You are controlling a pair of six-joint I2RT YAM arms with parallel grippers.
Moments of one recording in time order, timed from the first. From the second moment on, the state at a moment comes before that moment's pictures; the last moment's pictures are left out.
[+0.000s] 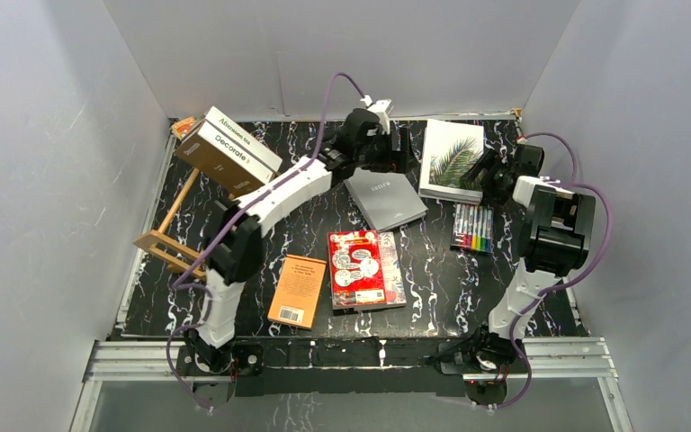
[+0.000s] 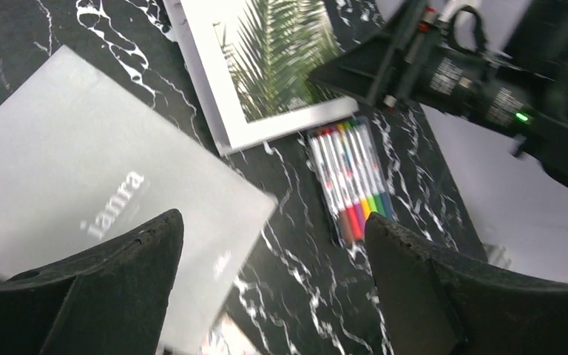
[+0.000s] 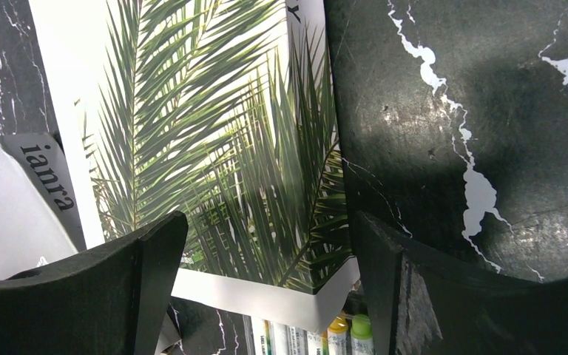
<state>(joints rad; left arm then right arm) -0.73 2.01 1.83 -0.29 0.16 -0.51 -0.23 1.92 1.17 -0.04 -0.36 0.43</state>
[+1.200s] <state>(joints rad) -0.72 2.66 2.26 -0.08 0.29 -0.87 -0.23 1.90 1.10 0.02 -0.41 0.44</state>
